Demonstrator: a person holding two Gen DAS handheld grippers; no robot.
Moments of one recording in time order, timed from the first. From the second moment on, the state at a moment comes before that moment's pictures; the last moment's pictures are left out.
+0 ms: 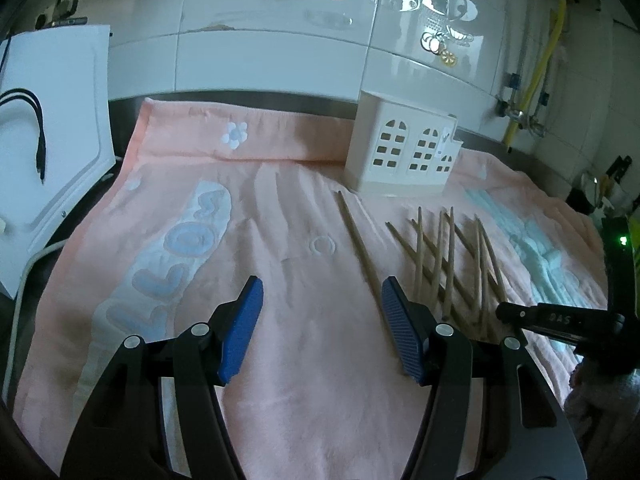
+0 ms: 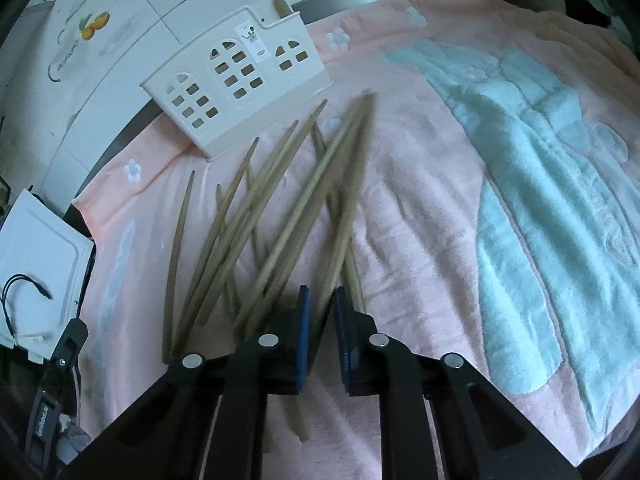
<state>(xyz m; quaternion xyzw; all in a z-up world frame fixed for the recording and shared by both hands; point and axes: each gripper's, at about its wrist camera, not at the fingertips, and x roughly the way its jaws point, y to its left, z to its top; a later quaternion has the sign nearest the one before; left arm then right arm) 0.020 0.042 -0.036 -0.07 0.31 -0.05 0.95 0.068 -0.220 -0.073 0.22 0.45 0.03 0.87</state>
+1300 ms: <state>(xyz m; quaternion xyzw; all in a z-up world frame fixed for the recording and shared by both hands) 0.084 -0.026 -0.083 -0.04 0.43 -0.02 0.90 0.045 -0.269 -0.004 0.05 0.30 0.08 0.95</state>
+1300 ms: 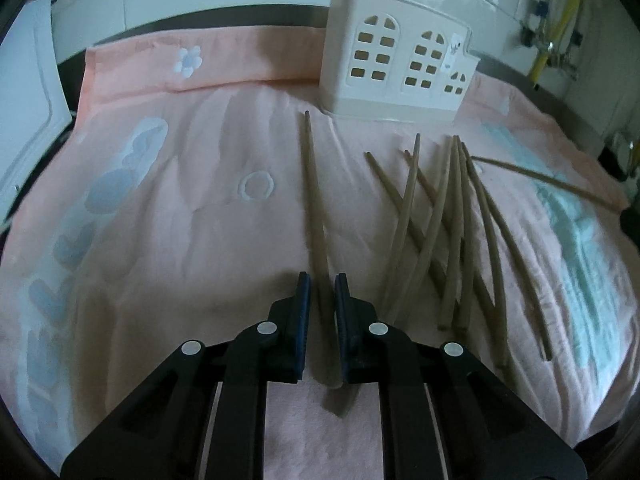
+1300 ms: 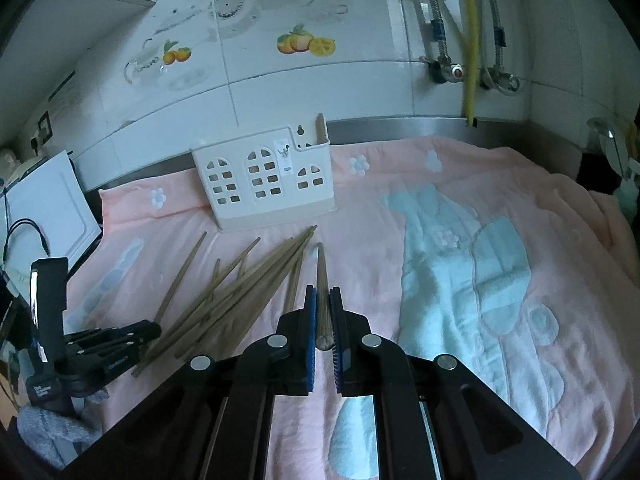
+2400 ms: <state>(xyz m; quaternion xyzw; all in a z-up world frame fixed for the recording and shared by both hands) 0.113 -0.031 0.091 0.00 0.29 -0.11 0.95 0.135 -0.274 0.134 -0.01 0.25 0.15 0.96</state>
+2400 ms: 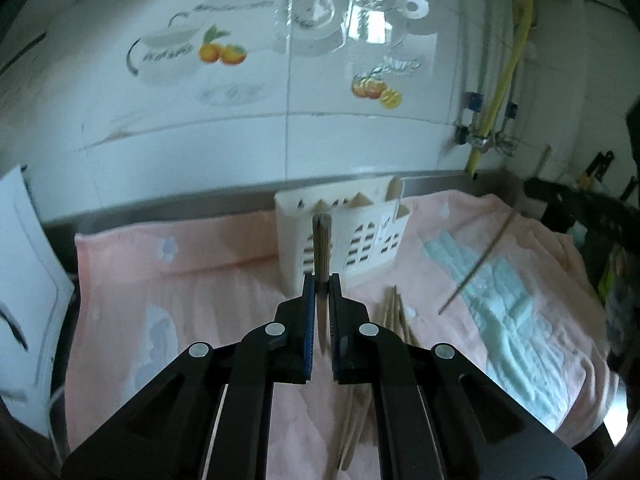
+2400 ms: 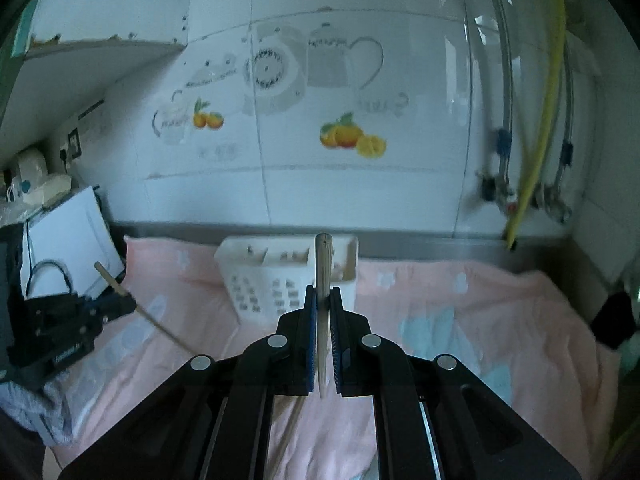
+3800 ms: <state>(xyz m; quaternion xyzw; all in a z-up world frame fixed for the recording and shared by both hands) 0.207 -0.022 0.142 -0.01 0.22 -0.08 0.97 0.236 -0.246 0.147 -0.02 0.25 0.13 0.96</state>
